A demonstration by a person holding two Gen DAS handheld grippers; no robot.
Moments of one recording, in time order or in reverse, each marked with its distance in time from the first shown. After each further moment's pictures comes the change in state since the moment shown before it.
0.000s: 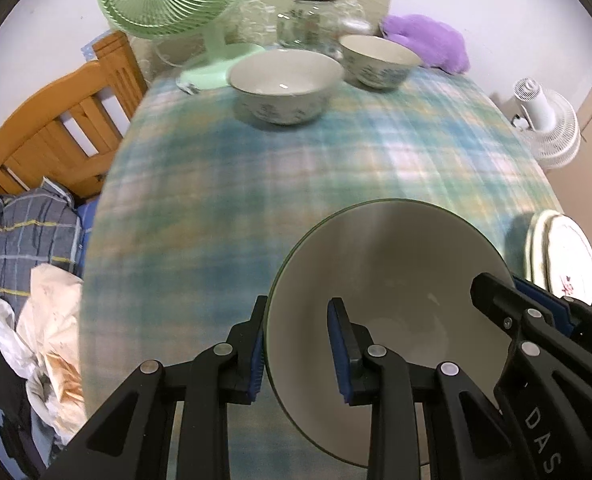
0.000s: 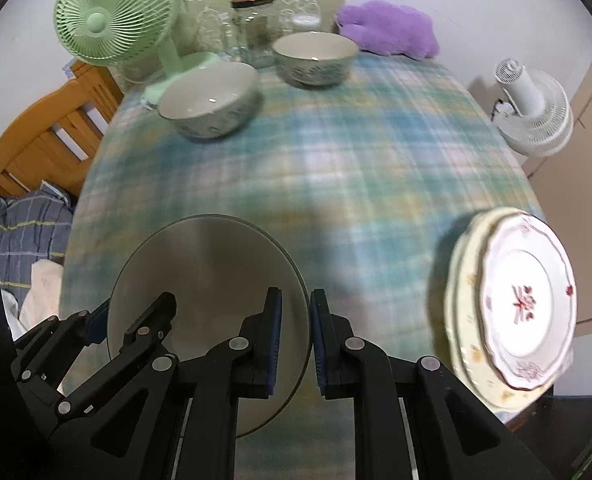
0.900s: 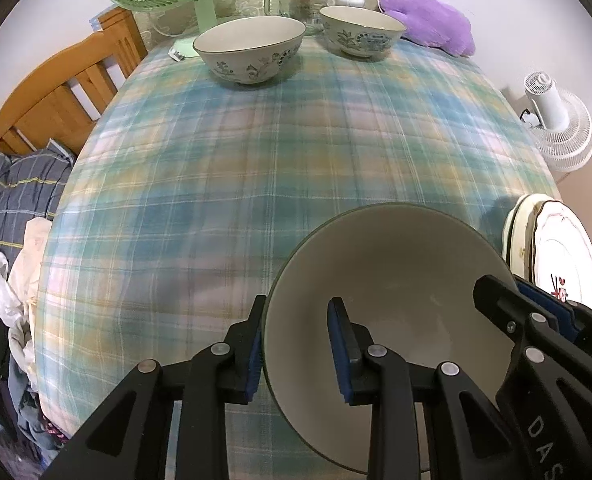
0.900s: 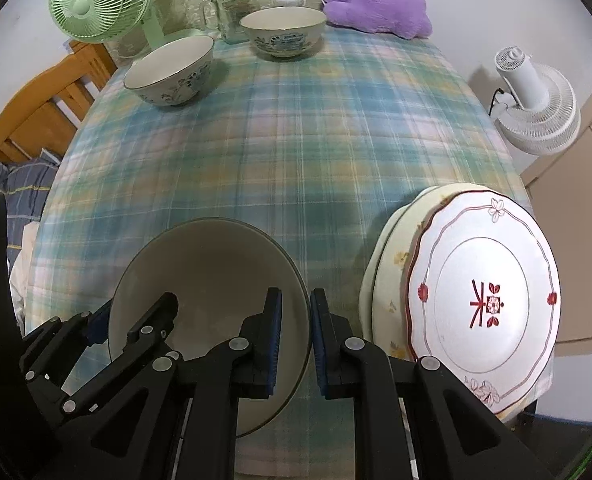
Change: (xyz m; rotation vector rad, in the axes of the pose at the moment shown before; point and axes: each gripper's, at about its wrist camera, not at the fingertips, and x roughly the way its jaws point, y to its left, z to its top) left arm 0.017 -0.067 -0.025 -0.109 0.047 0.049; right arm 0.015 -0.073 -0.014 -0.086 0.055 0.033
